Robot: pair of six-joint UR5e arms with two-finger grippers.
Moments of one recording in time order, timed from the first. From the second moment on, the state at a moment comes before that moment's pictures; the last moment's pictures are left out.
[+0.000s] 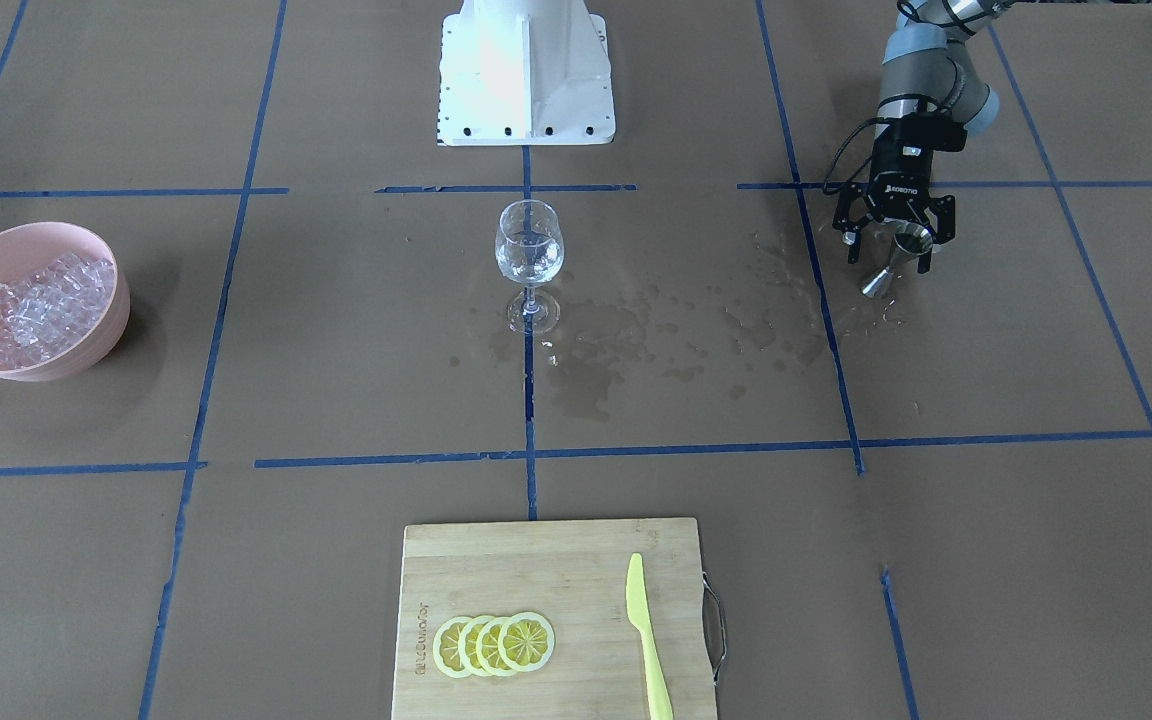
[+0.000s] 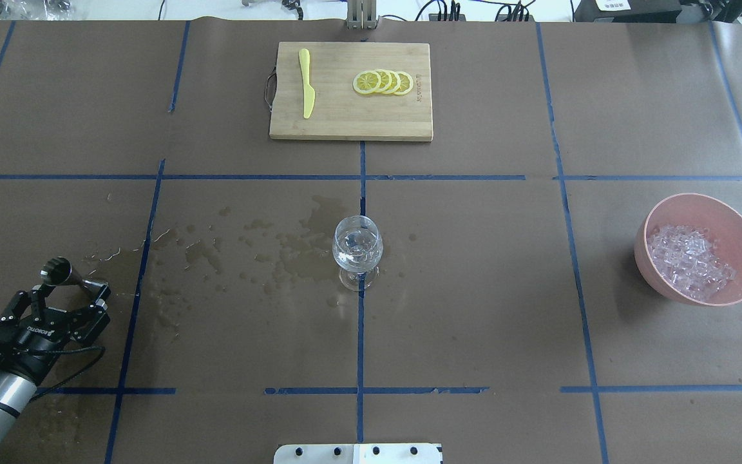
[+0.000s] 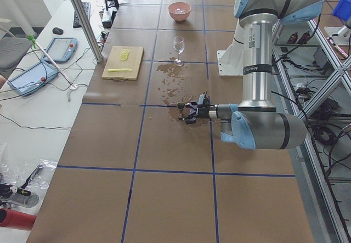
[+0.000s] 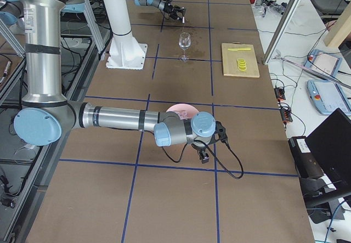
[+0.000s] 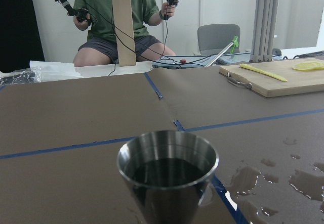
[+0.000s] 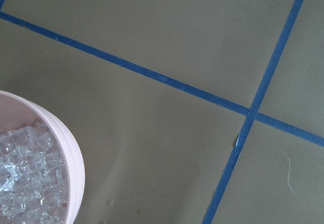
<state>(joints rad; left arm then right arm) -0.03 -1.41 -1.47 -3.14 -0.42 -0.96 1.48 -1.61 1.55 -1.32 2.49 -0.18</state>
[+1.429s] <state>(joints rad) -0.04 -1.42 -1.45 -3.16 -0.40 -0.97 1.48 -1.61 1.56 -1.32 2.49 -0.18</state>
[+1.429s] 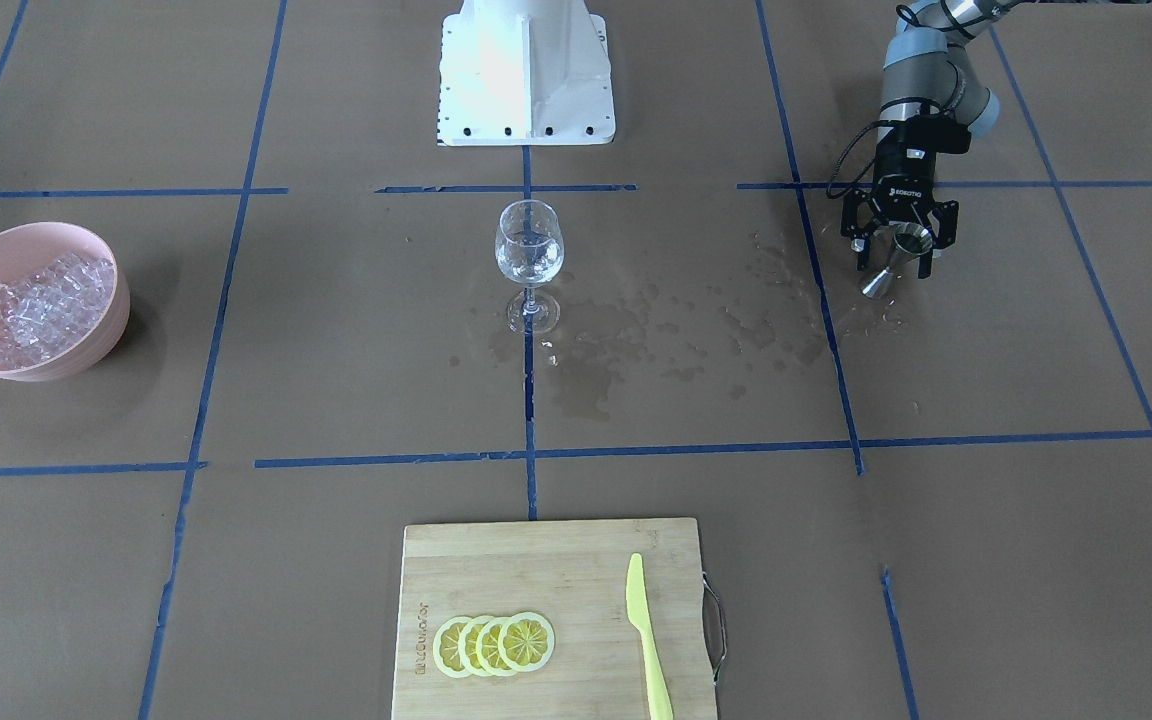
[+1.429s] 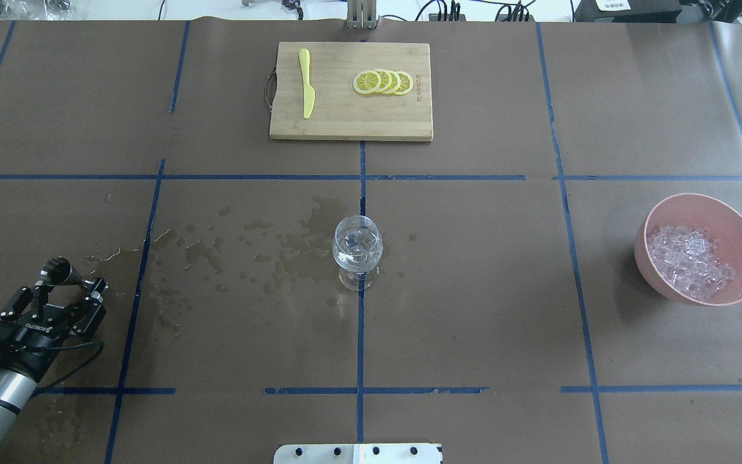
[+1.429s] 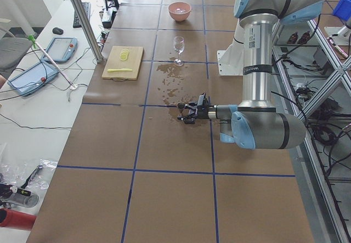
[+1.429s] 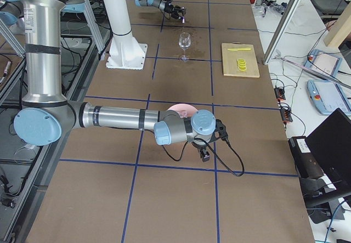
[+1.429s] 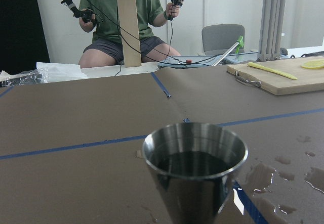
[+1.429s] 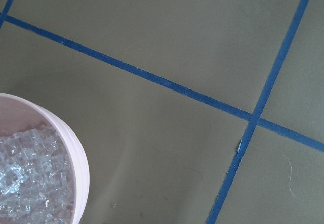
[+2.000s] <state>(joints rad) -0.04 -1.43 -1.45 -3.17 -0.40 -0.97 1.48 -1.61 1.56 -1.32 2.49 -0.18</state>
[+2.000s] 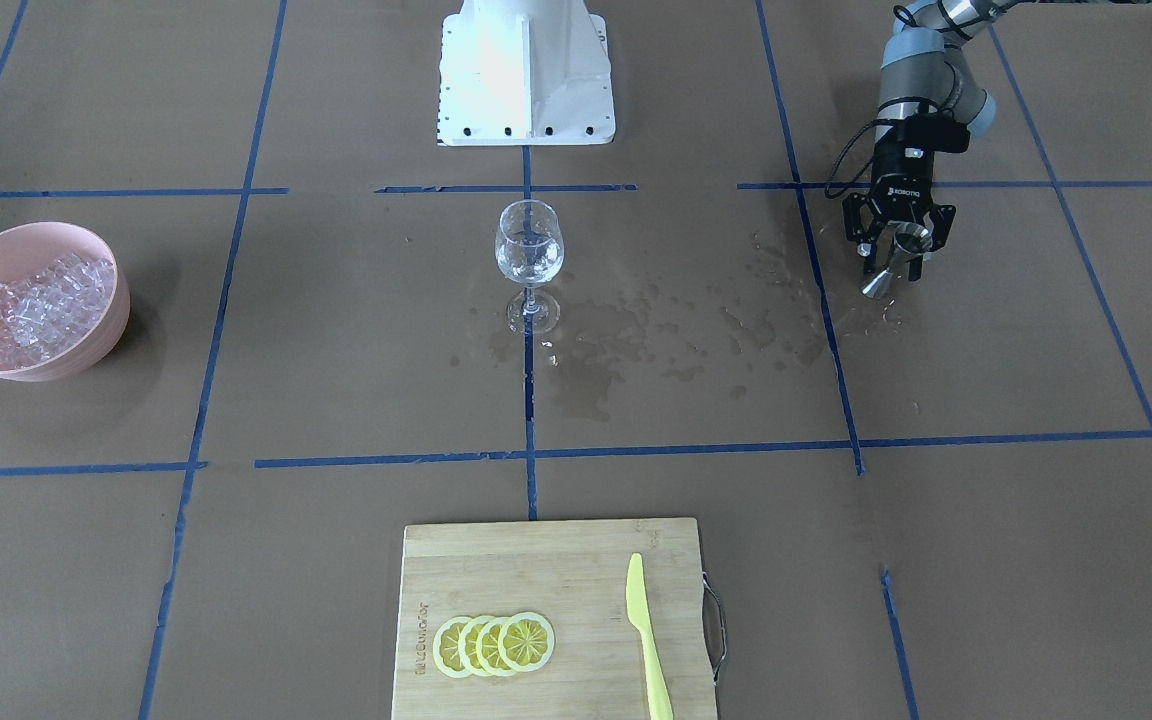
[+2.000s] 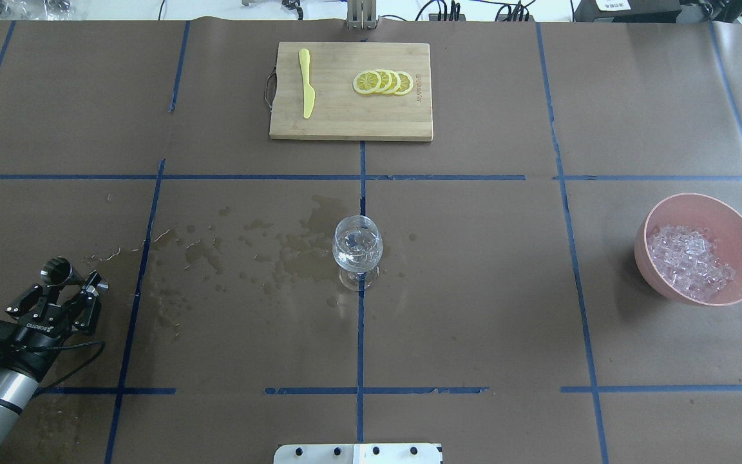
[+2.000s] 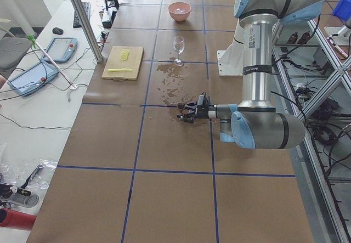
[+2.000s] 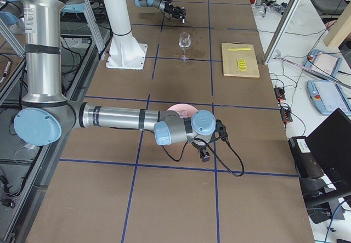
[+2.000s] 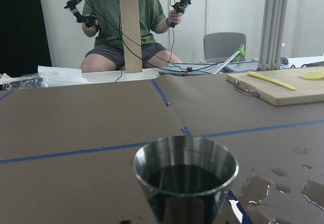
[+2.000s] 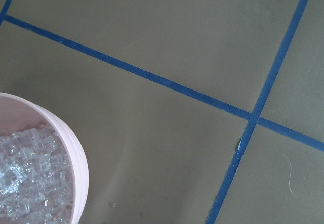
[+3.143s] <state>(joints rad) -0.05 -1.45 -1.64 -3.26 -0.40 -0.71 1.48 -1.61 1.58 -1.32 2.49 -0.18</state>
